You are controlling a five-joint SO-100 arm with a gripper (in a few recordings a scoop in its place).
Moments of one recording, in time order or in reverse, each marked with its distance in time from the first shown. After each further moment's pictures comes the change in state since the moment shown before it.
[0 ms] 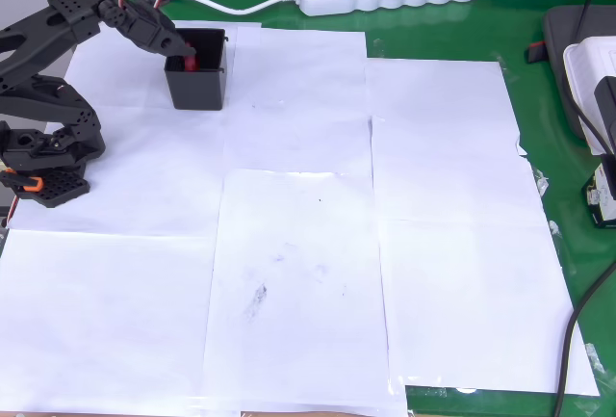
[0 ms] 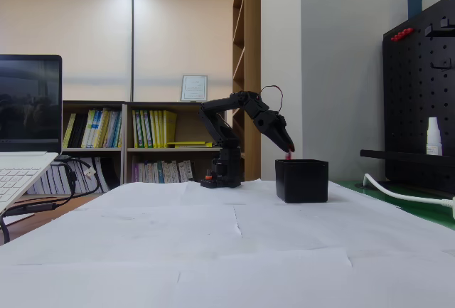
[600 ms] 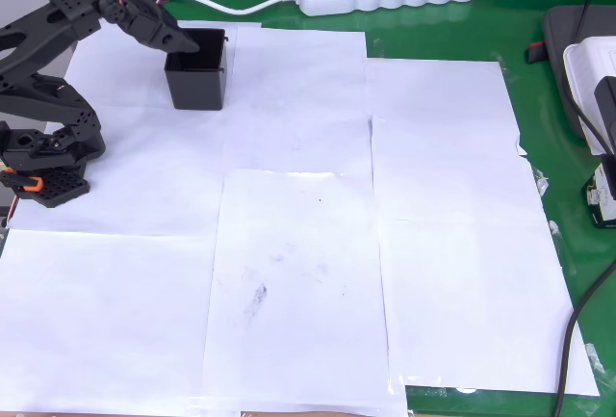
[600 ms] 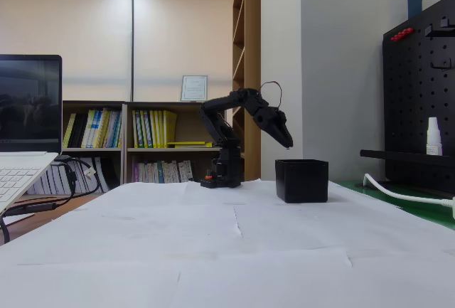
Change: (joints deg) arm 5.1 -0.2 10.0 14.3 -1.6
